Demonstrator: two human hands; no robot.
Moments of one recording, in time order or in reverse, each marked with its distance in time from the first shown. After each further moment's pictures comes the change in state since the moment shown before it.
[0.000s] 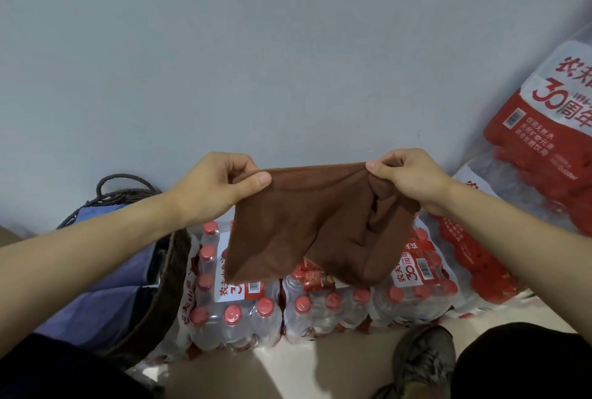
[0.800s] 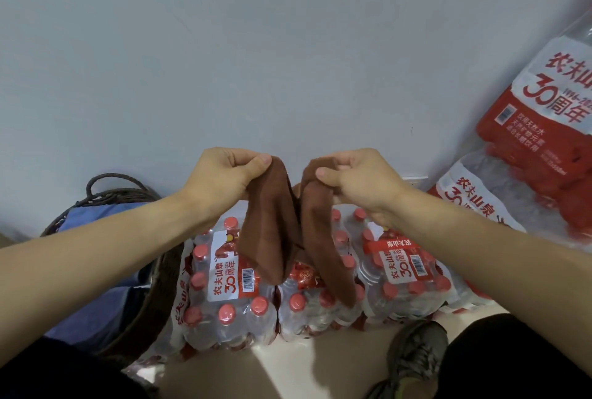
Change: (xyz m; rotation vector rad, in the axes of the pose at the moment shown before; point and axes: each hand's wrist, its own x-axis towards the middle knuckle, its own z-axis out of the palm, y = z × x) left_hand 0.010 0.014 0.029 -0.382 0.184 -0.227; right_hand -0.055 -0.059 0.058 0.244 -0.195 0.065
